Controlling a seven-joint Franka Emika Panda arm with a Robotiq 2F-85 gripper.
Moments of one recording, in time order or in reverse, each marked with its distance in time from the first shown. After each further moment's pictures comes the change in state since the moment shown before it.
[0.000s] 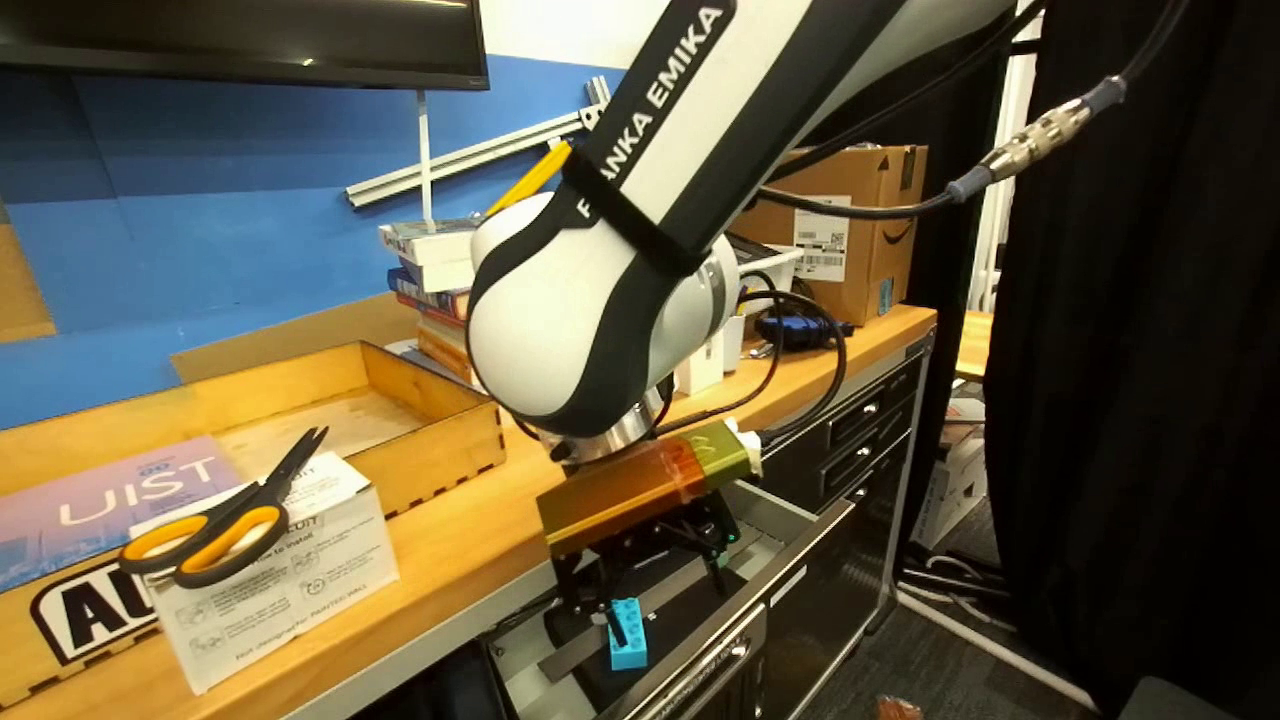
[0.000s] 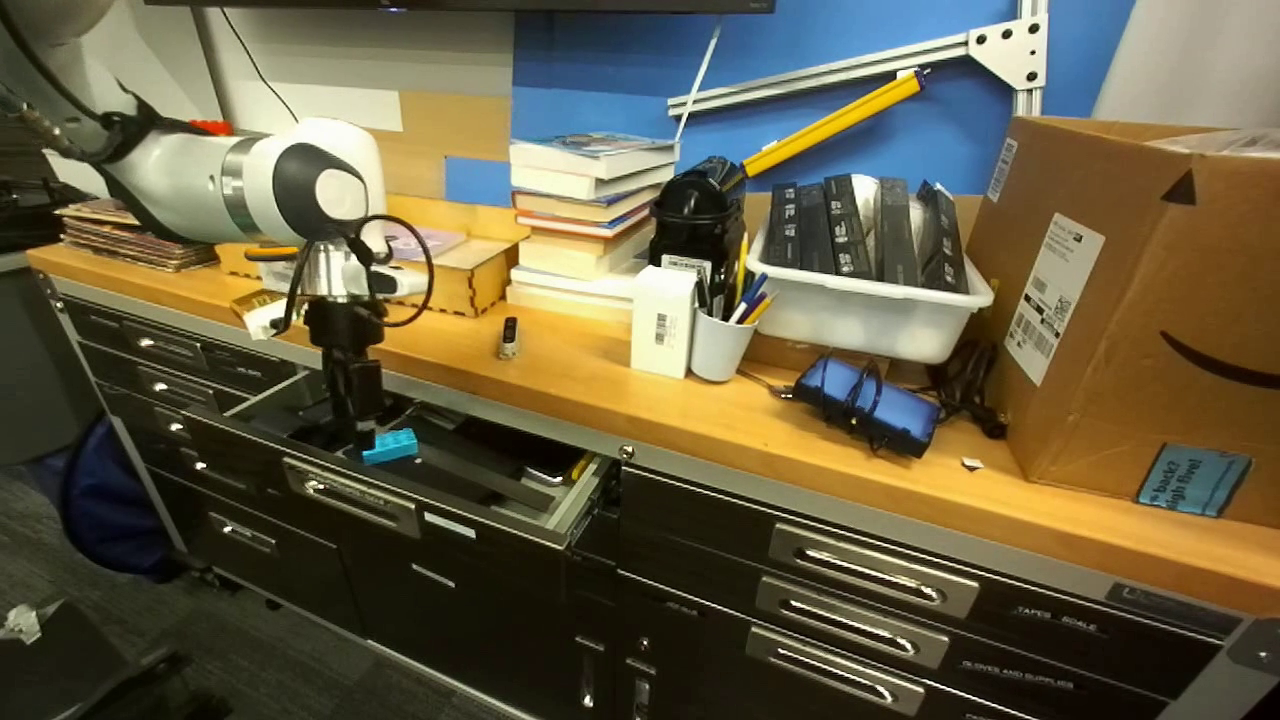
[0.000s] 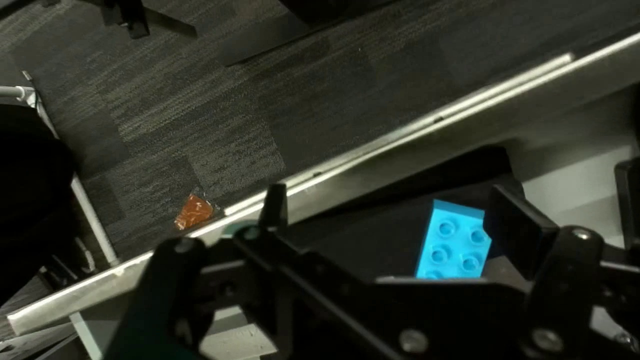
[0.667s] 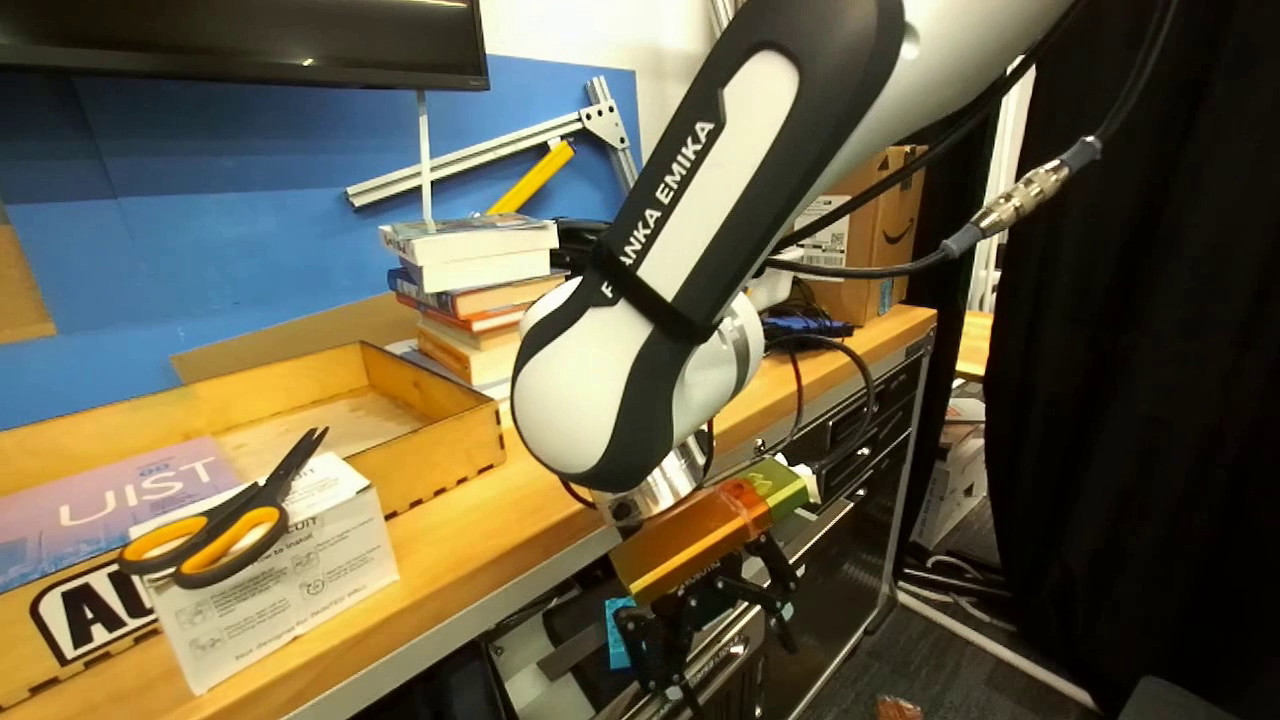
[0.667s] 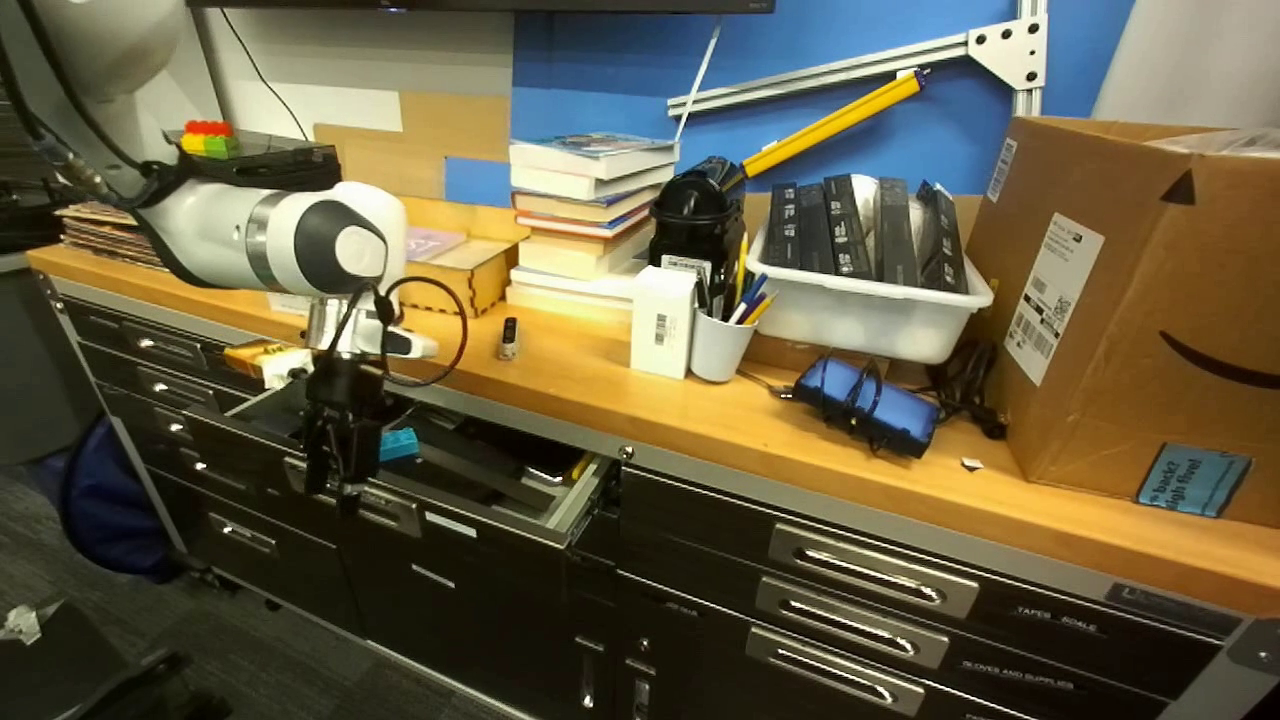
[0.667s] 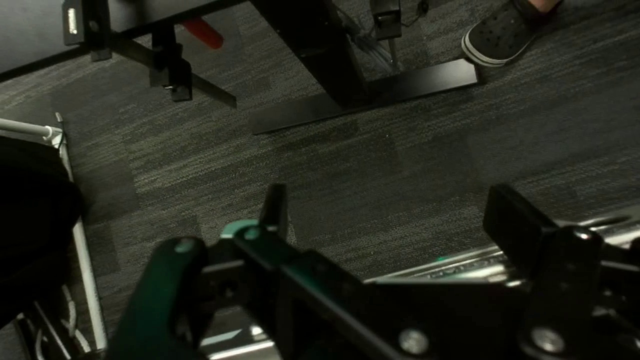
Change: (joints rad) arm -0.033 0.082 -0.008 -0.032 0.037 -0.081 -0.163
